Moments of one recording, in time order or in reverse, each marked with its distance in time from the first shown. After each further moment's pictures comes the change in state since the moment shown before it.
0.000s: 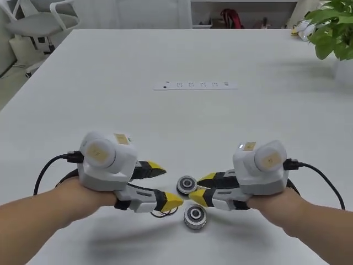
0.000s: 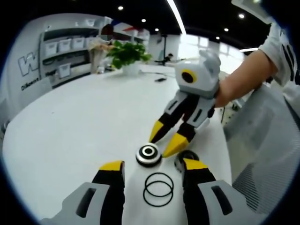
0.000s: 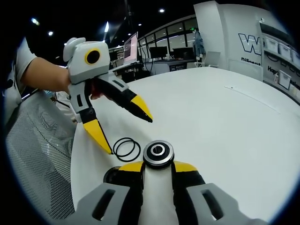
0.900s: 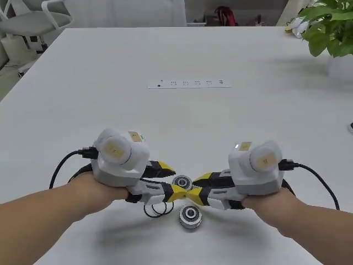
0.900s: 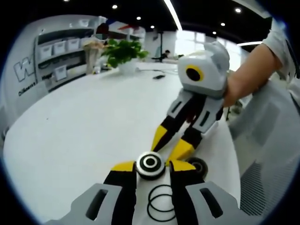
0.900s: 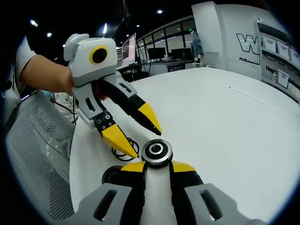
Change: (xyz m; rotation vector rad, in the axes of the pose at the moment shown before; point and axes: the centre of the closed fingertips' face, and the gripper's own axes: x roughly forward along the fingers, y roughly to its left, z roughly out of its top) left arm 0.026 0.004 0.008 0.047 0.028 -0.003; right arm -0.001 -0.002 -0.001 0.009 -0.010 -0.011
